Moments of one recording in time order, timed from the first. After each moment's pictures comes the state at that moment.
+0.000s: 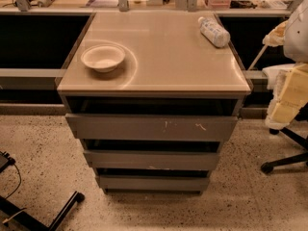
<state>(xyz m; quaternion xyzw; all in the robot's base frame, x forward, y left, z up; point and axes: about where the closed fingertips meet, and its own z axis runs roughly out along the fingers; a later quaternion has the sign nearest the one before) 0.438 -0.217 0.977 -0.60 0.78 -0.04 0.16</state>
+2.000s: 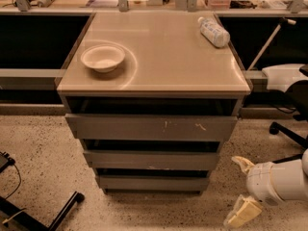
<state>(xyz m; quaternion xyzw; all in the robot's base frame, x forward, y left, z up) 0.375 -0.216 0.647 -0.54 0.79 0.14 0.26</state>
